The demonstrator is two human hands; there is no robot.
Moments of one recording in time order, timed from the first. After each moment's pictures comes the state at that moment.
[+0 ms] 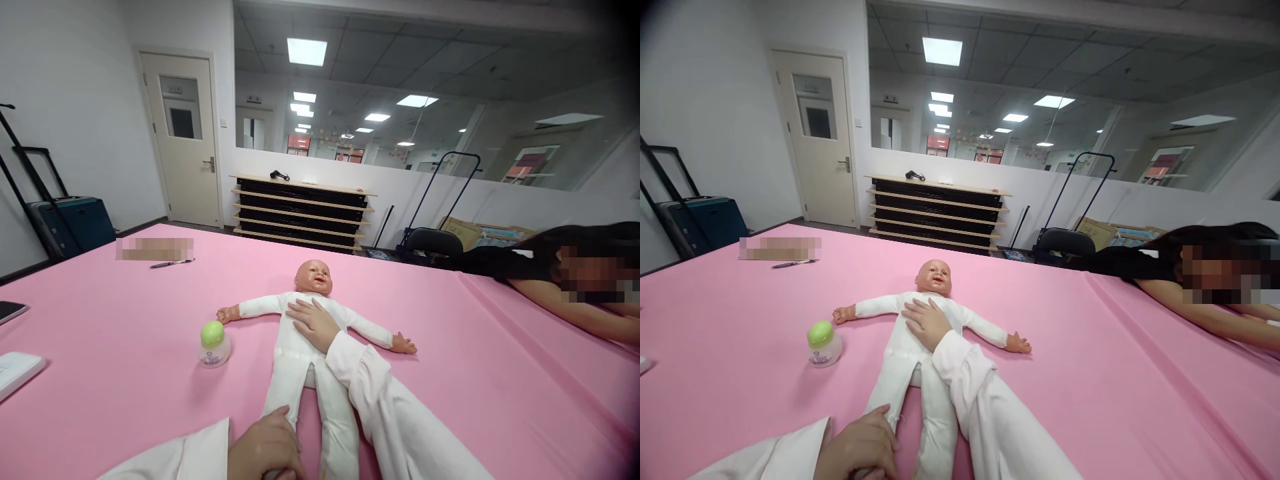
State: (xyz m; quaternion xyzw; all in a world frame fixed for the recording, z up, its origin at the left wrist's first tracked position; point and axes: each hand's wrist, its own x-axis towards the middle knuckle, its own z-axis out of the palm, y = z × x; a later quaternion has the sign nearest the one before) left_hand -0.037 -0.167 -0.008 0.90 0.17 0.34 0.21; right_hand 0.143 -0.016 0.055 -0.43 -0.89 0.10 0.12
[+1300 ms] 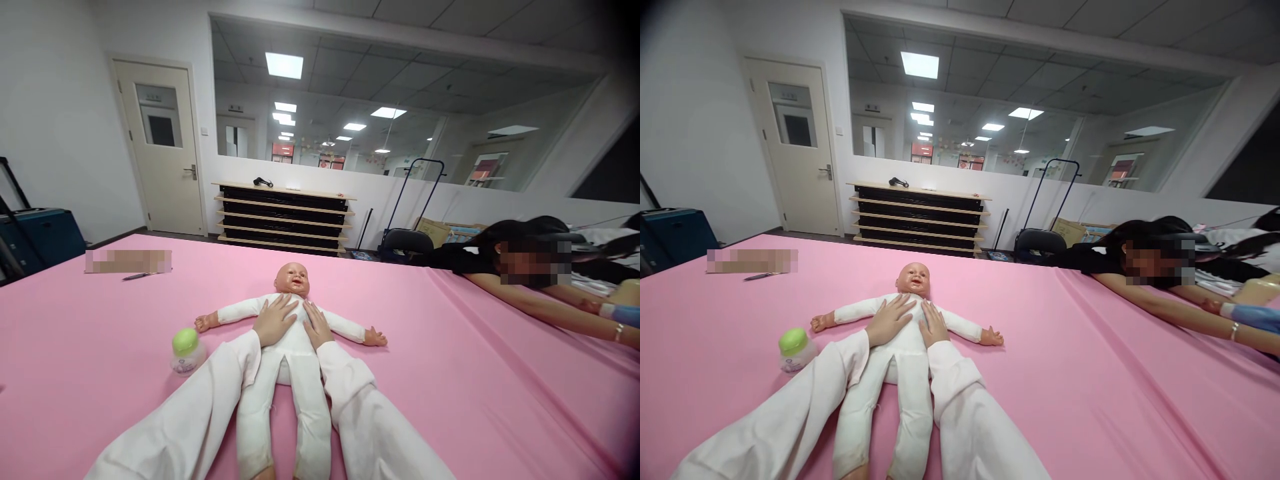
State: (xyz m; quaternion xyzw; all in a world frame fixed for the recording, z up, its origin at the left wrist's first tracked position) left_hand 0.032 -0.003 0.037 0.85 0.48 0.18 0.14; right_hand 0.211 0.004 -0.022 -0.56 -0.77 0.09 0.30
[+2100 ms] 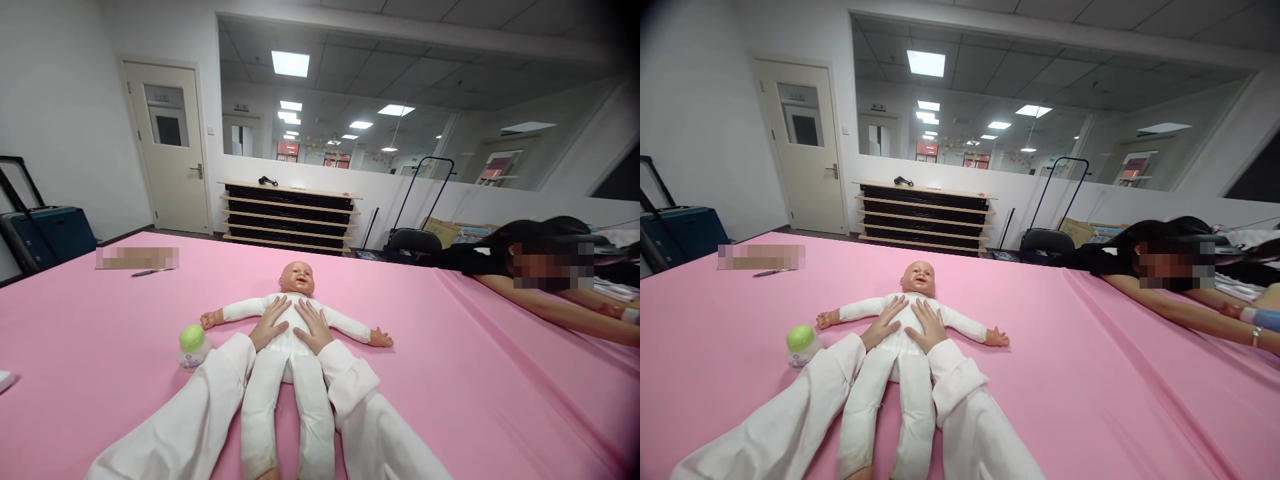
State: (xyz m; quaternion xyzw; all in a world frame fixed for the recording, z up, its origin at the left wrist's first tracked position) left_hand 0.001 0.003 -0.005 0.82 0.38 0.34 0.26; right_hand 0.184 -0.022 0.015 -0.52 -0.82 0.12 0.22
